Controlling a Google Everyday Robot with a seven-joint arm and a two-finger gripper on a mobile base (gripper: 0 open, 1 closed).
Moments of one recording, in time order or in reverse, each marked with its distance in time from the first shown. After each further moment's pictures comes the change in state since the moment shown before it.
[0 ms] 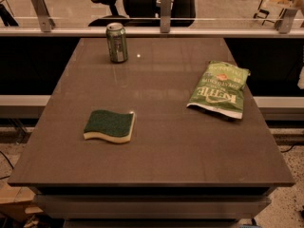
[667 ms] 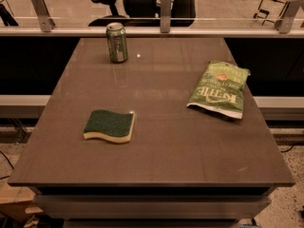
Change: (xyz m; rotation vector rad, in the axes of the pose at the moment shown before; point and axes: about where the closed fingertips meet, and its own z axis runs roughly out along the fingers) arm 0.032 -0.031 0.008 0.010 0.123 -0.124
